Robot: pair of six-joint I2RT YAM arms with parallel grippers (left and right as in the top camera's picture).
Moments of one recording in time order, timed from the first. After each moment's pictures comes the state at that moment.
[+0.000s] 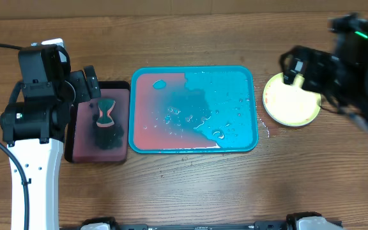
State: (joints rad) left arm 0.07 1.30 1.43 -0.94 -0.17 -0.11; right arm 0.10 1.32 1.98 -1.36 -0.15 0.33
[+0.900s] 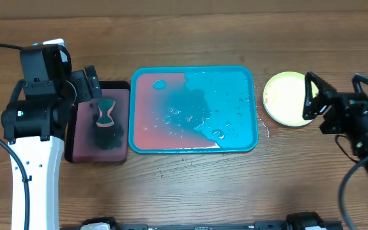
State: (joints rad) left arm 0.07 1.31 1.43 -0.95 -0.17 -0.12; right arm 0.09 0.87 1.47 -0.88 -0.07 0.23
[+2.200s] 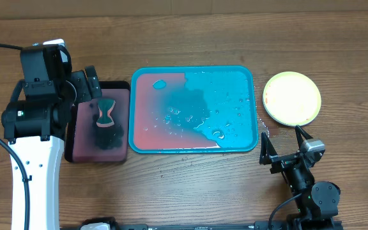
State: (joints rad) left arm 0.07 1.31 1.43 -0.95 -0.17 -0.12; right arm 0.09 0.01 0.02 -0.02 -0.15 0.16
